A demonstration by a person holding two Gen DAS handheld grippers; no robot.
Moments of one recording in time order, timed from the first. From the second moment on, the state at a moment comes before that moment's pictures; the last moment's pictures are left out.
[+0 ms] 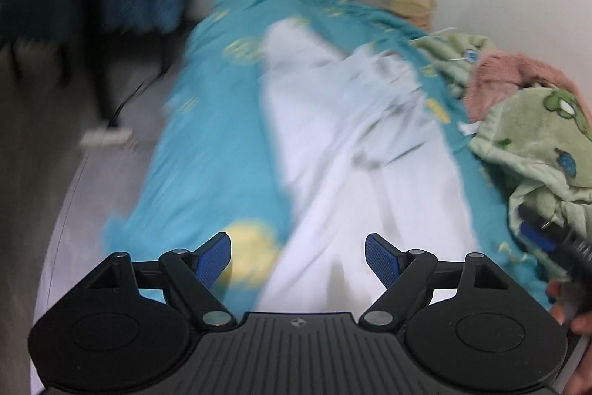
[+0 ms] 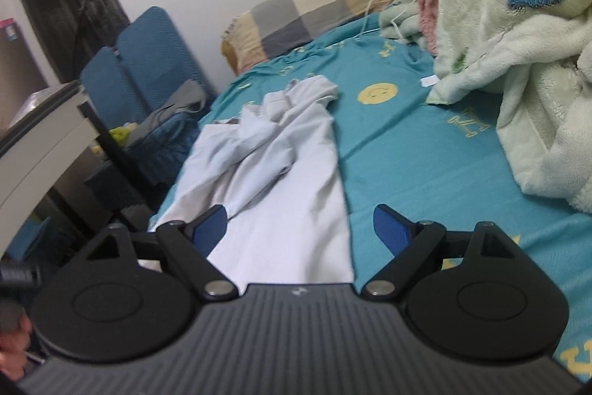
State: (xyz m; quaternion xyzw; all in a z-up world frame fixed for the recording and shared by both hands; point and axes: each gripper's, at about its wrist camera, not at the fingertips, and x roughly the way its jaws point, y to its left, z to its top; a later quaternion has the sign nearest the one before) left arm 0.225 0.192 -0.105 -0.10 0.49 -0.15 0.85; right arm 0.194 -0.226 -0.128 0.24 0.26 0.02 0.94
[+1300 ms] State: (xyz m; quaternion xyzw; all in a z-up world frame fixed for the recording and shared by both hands) left arm 0.072 0.036 -0.096 0.04 0.63 -0.20 0.75; right arm 0.185 -0.236 -0.129 0.32 0.32 0.10 0.89
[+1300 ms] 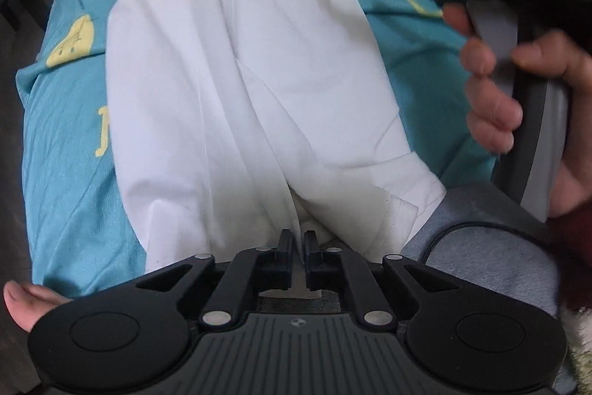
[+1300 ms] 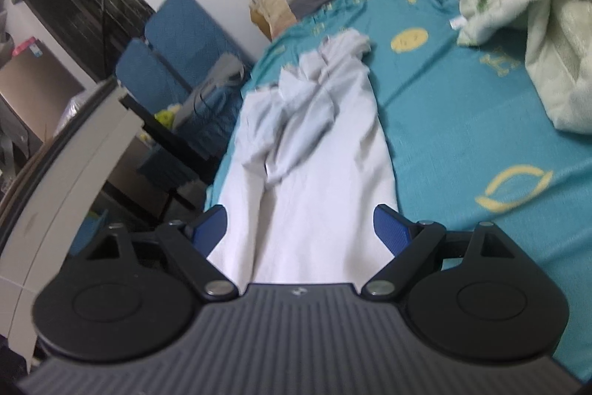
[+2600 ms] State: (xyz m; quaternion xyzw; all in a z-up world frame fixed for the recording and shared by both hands) left arm 0.065 0.099 -0.074 -0.04 0.60 -0.18 0.78; right arm 0.053 -0.170 -0.100 0.07 0.50 0.13 0.85
